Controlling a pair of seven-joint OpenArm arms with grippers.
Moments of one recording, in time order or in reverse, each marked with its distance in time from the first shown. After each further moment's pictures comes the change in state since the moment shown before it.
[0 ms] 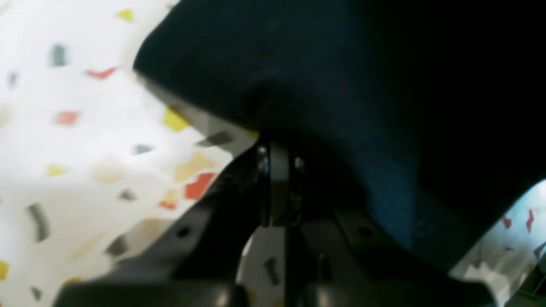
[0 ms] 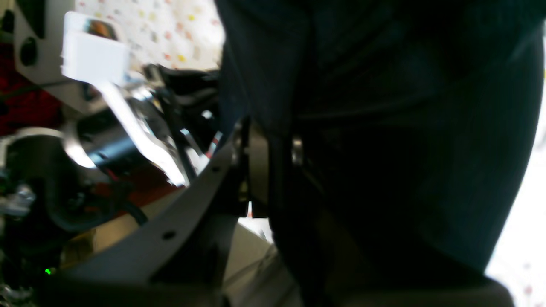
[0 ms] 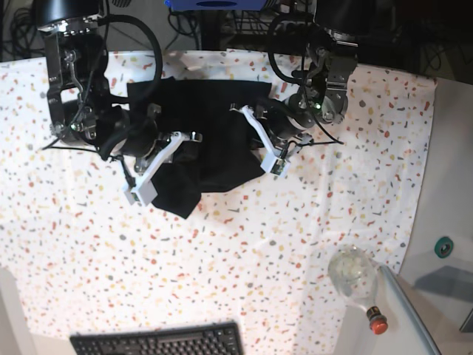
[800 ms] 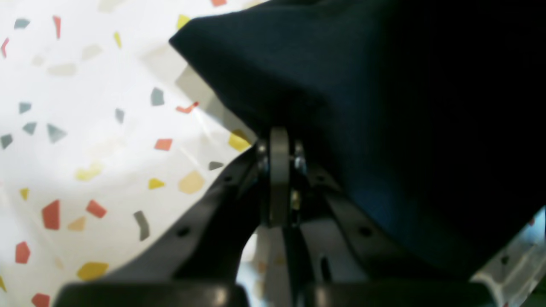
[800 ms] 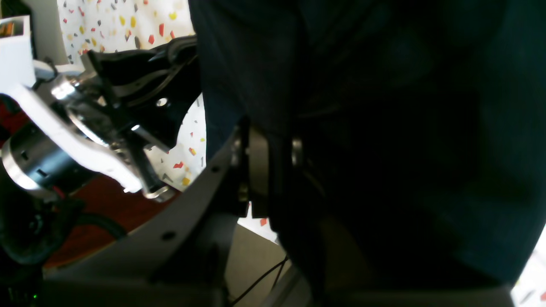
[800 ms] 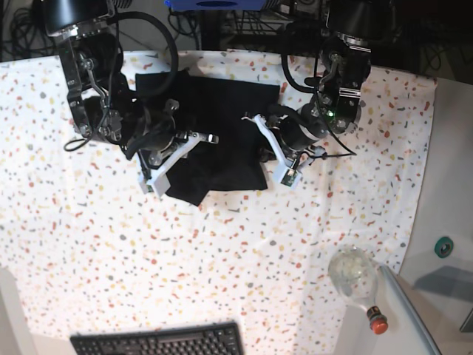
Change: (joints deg) left arm -0.6 -3.2 0.3 4.1 0.2 0.0 0.5; right arm 1.4 0.1 -7.1 -6.1 0.6 -10.4 4.0
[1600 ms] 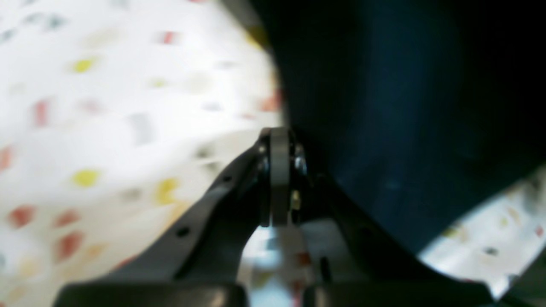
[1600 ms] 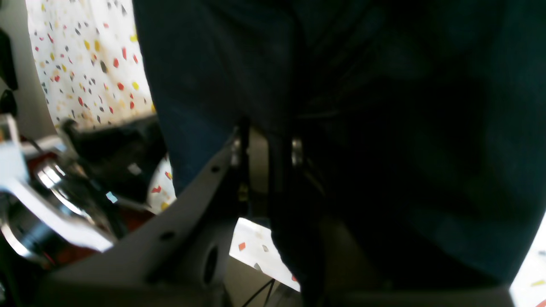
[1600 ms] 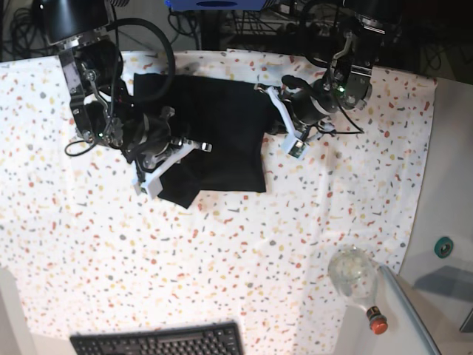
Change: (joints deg) left arm 5.8 -6.1 5.4 1.0 -1.3 0.2 -2.9; right arm 2.3 0.2 0.2 -6.1 -0.3 -0.2 4.7
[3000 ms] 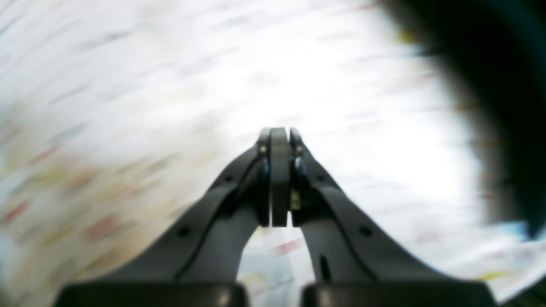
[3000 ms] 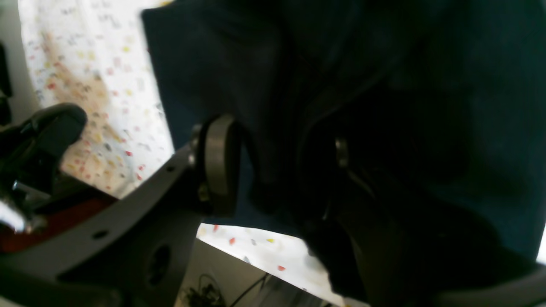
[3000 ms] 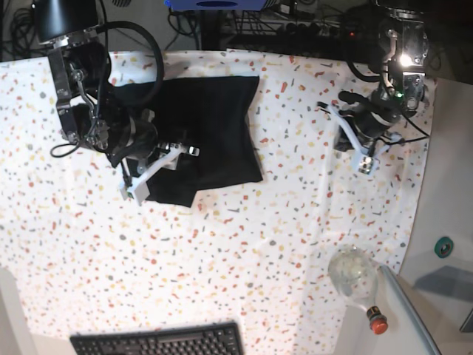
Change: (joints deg) left arm 4.5 -4.1 -19.5 14.2 0.9 -0.2 11.3; right arm -0.6 1.7 2.2 4.0 -0.2 -0.4 -2.6
